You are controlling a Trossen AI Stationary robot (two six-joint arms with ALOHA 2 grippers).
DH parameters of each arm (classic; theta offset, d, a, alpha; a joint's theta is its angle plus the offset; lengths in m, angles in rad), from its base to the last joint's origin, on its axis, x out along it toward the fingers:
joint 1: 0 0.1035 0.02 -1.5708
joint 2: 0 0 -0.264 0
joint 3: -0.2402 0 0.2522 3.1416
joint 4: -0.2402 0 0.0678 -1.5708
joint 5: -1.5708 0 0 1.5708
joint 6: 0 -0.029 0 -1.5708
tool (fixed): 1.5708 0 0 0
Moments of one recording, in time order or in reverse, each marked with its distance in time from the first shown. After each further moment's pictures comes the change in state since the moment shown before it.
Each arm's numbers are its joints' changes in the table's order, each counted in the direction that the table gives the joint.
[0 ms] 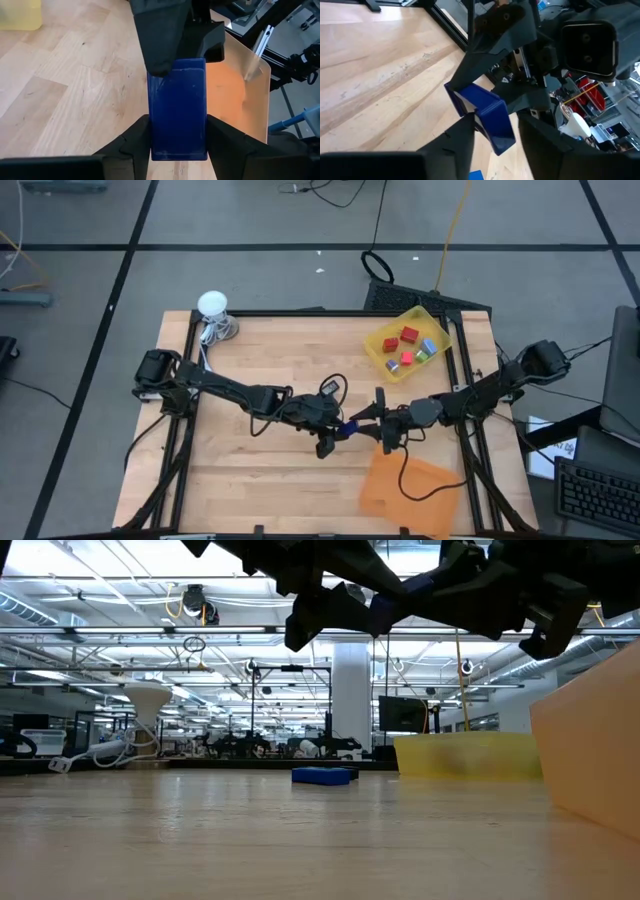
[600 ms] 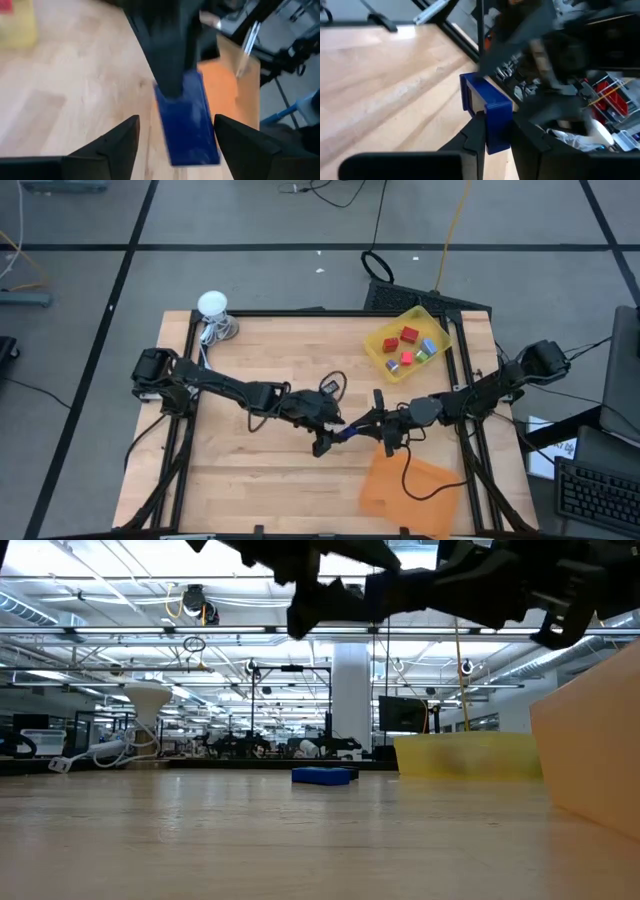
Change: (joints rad) left arm 0.022 -0.036 0.001 -0.019 -0.052 -0.075; right arm -0.002 -0.001 0.001 0.001 0.100 -0.065
